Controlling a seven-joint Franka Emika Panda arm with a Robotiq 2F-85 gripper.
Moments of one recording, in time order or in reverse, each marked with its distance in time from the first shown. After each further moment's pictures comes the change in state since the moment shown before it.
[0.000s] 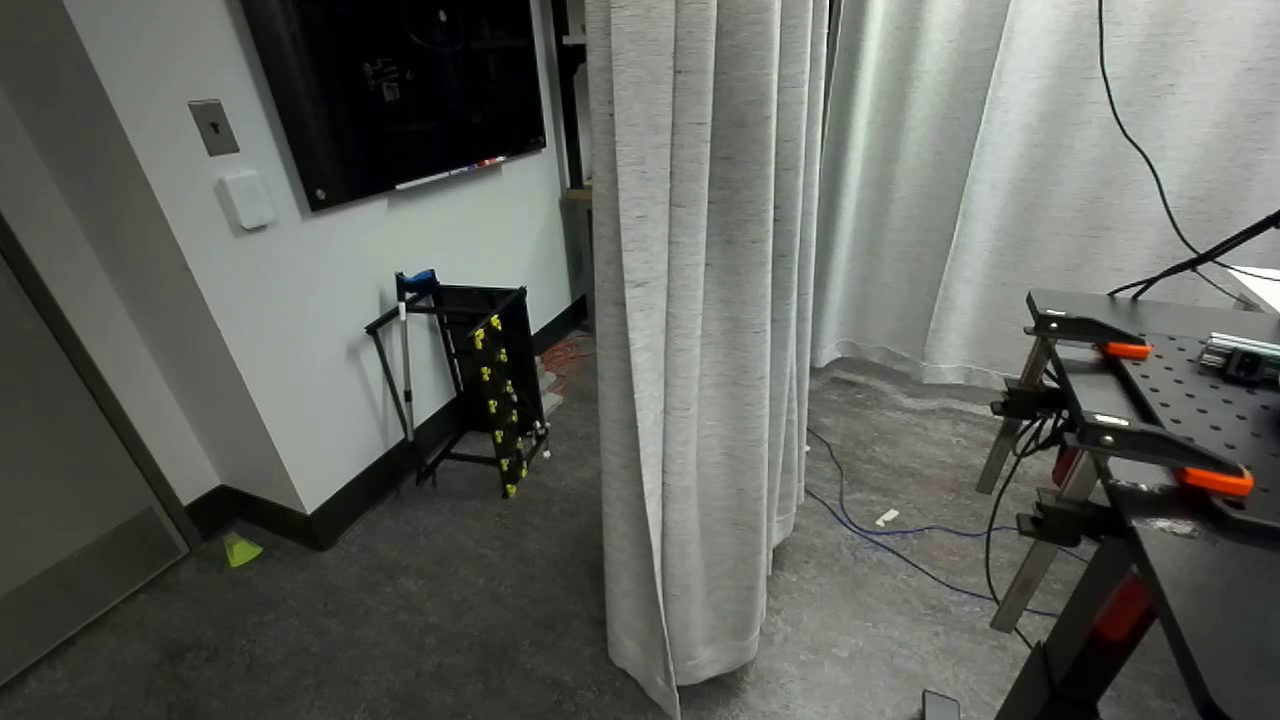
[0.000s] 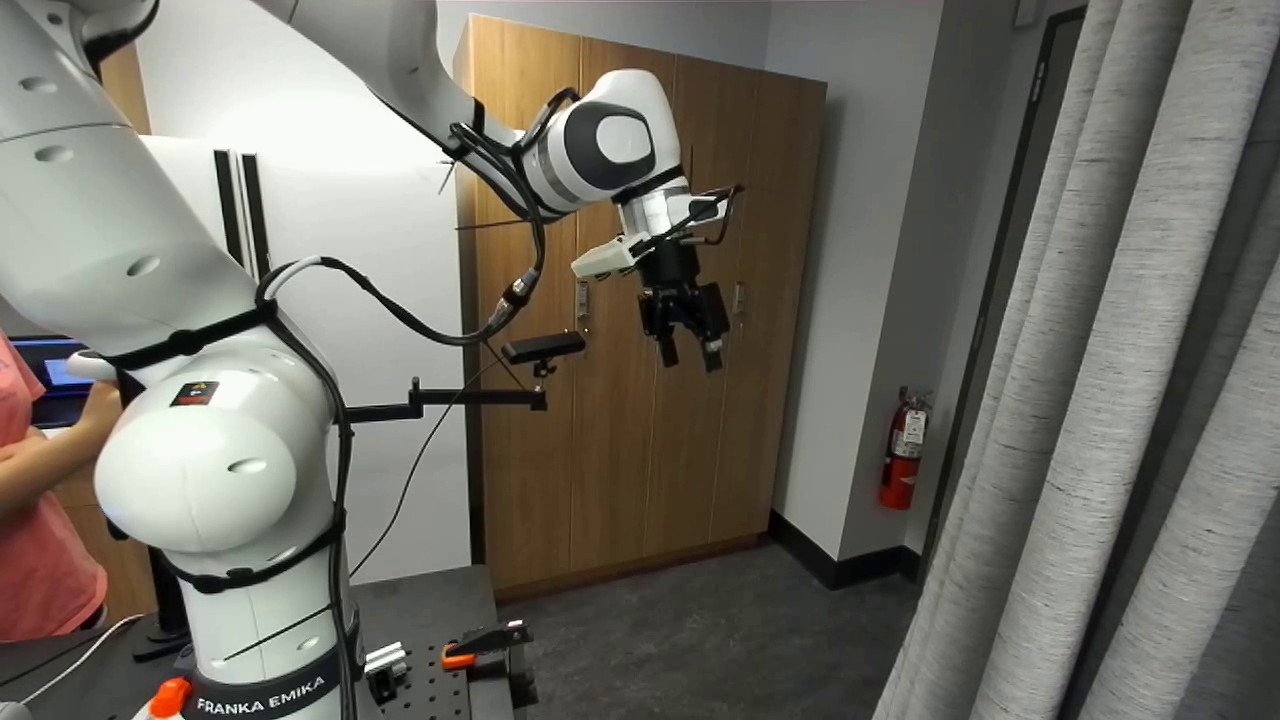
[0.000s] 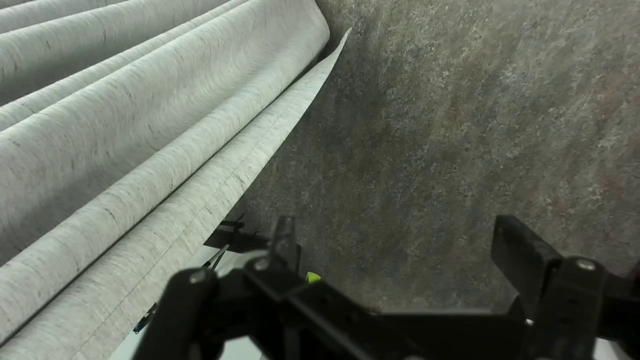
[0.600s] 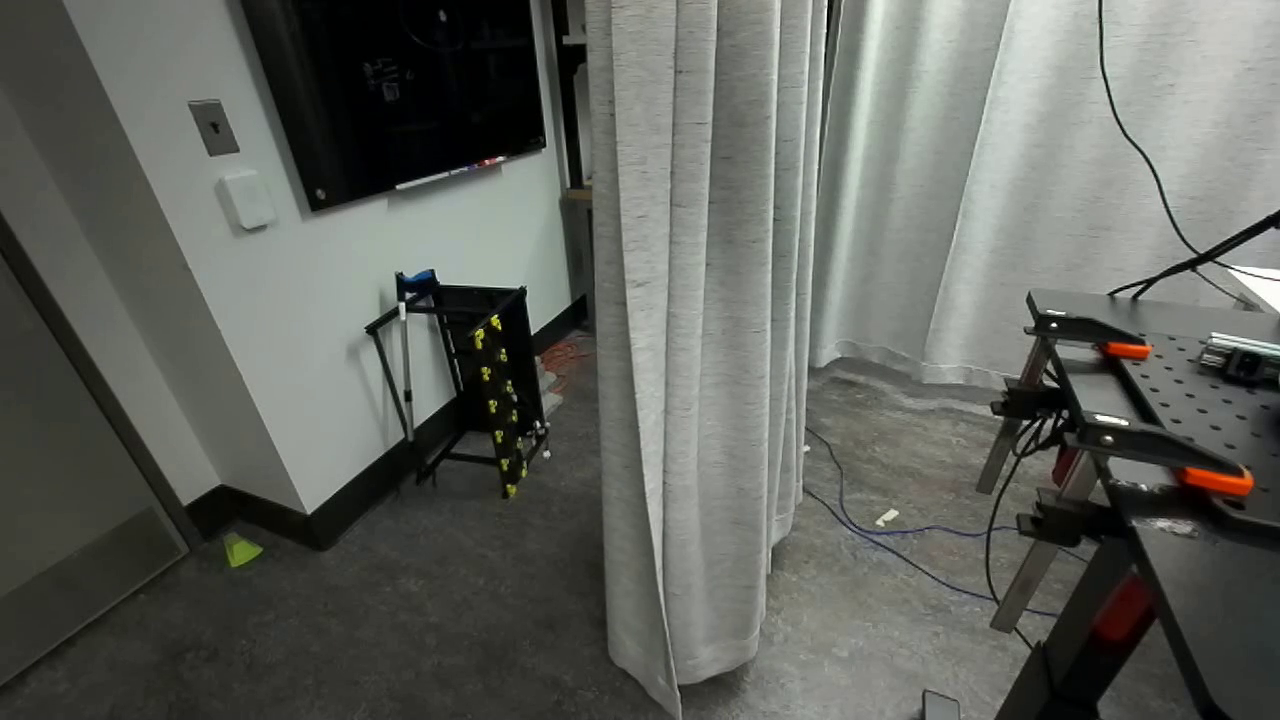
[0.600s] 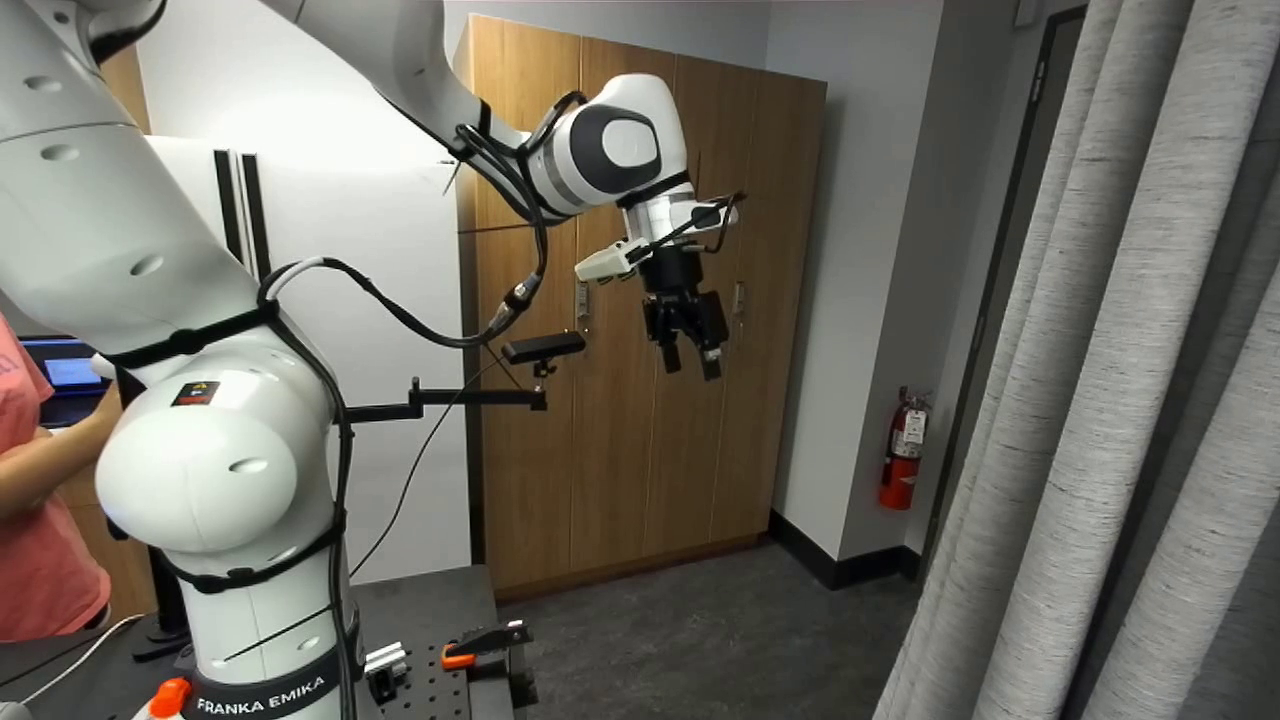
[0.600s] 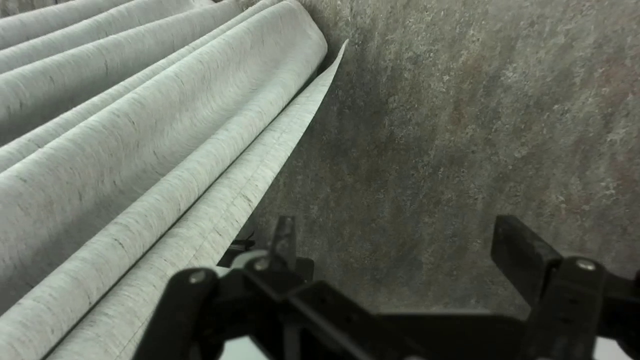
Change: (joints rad) arm 0.004 0.015 -0.020 0.000 0.000 -0.018 0.062
